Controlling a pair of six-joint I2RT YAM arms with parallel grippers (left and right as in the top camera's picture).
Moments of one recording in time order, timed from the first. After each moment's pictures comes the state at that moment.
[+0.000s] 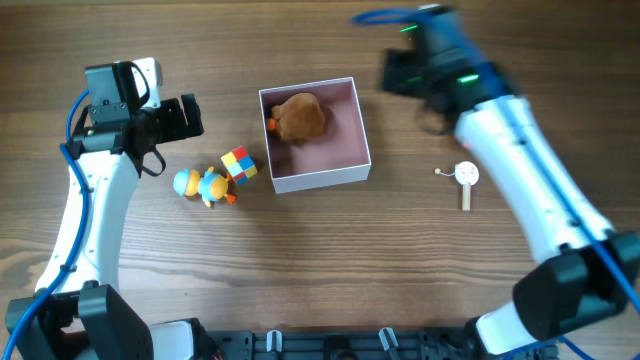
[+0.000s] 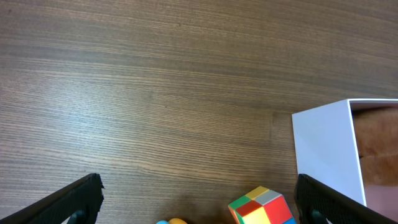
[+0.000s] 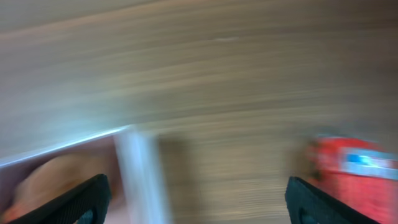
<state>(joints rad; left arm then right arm) 0.13 1.51 1.15 -0.56 0.12 -0.07 0.27 1.71 1.56 -0.76 0.20 0.40</state>
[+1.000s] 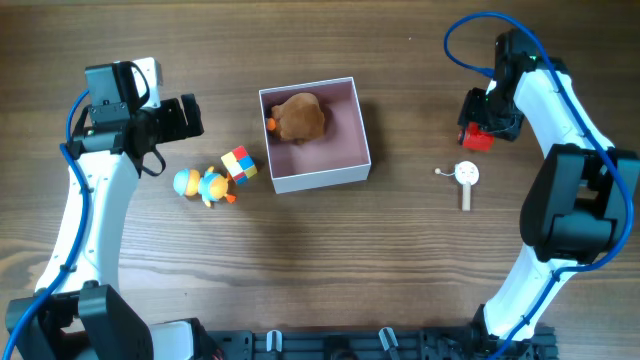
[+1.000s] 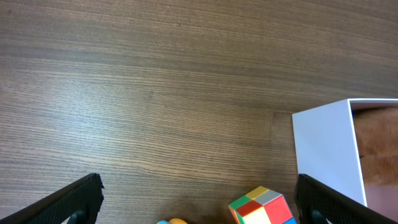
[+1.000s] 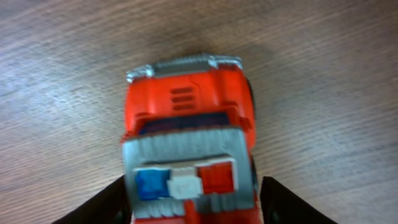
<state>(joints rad) 0.13 1.51 1.15 -0.56 0.12 -0.07 -0.10 2.06 1.56 -0.92 0.05 0.24</state>
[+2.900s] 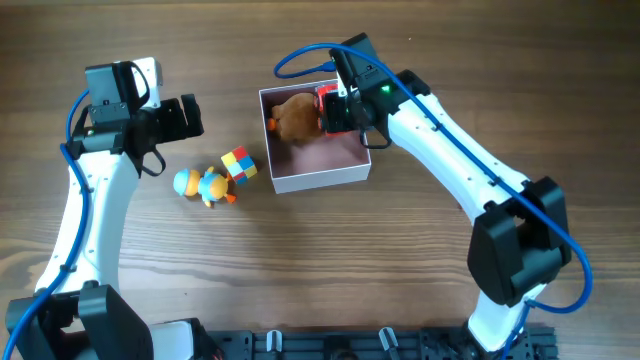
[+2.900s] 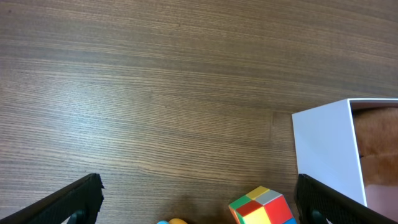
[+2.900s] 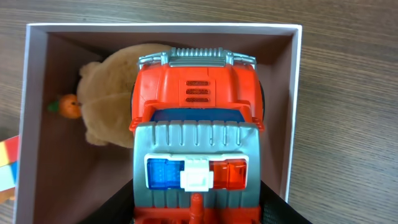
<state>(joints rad) 0.13 1.51 1.15 -0.56 0.12 -0.06 0.52 1.94 1.59 -0.74 -0.02 0.31</state>
